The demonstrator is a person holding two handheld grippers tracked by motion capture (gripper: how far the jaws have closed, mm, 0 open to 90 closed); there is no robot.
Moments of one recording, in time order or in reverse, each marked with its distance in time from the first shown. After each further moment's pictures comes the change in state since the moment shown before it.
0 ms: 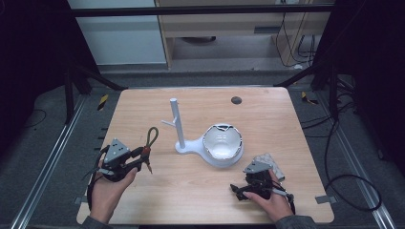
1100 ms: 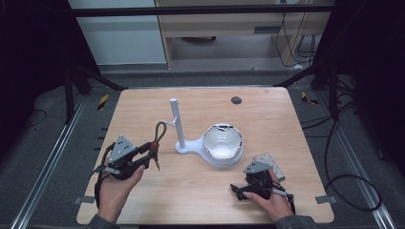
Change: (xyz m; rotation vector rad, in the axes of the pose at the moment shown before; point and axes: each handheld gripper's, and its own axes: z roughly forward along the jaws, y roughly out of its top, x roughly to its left) left arm -0.021 0.019 0.003 -0.083 -0.040 0.013; right arm 0.000 0.000 0.000 -0.001 -0.001 -0.002
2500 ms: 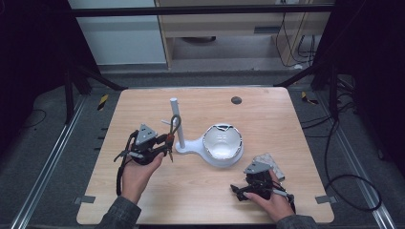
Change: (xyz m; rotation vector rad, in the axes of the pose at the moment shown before) left arm -0.005 0.015 0.059 0.078 0.007 -0.018; right arm 0.000 -0.001 -0.001 0.001 0.003 0.000
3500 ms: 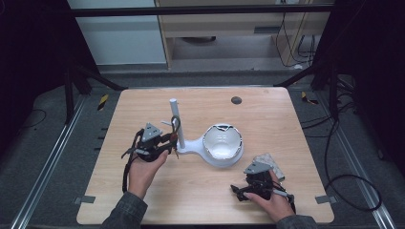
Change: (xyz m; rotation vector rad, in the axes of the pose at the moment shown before) left arm 0.004 -0.006 0.025 0.008 -0.010 -0.030; right arm 0.000 -0.001 0.000 -0.001 0.000 0.000
